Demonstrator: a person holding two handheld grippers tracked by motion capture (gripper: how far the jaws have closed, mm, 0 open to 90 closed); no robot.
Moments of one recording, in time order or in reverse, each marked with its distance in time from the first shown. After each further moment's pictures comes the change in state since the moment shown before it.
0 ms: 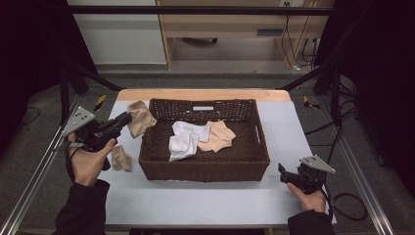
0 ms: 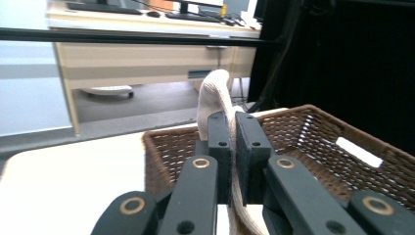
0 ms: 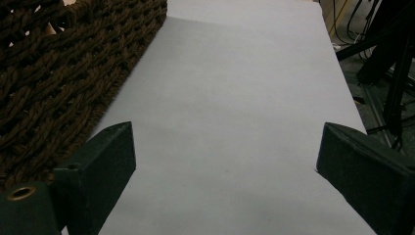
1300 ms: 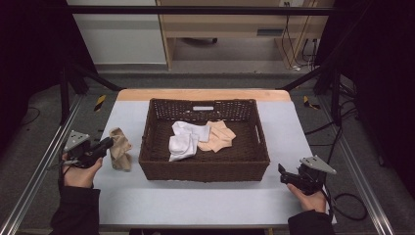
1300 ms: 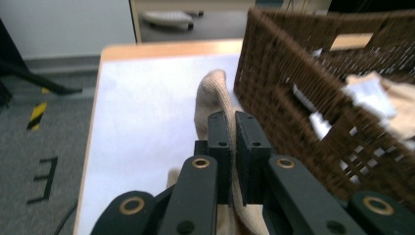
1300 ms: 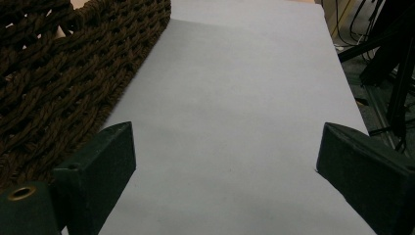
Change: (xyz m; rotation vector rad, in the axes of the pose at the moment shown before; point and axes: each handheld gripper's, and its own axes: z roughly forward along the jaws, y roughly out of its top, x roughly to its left) left arm 0.055 -0.083 -0.005 0.269 0.231 -0.035; right arm 0.001 0.000 -0.003 -0.007 0.010 0.003
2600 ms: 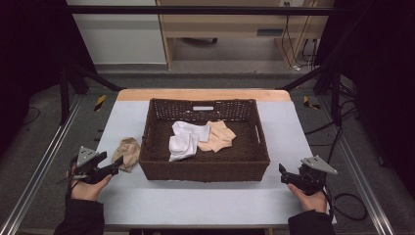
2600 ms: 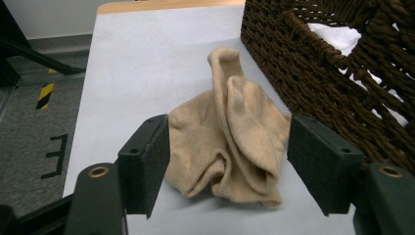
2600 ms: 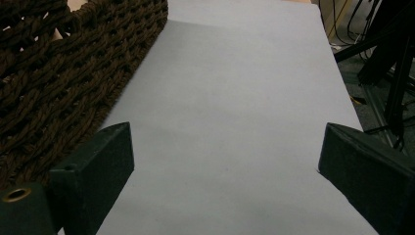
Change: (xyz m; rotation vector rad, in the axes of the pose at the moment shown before) left arm -0.004 -0.048 0.001 0.047 0.024 0.034; right arm -0.001 0.000 -0.002 0.000 -0.006 0.009
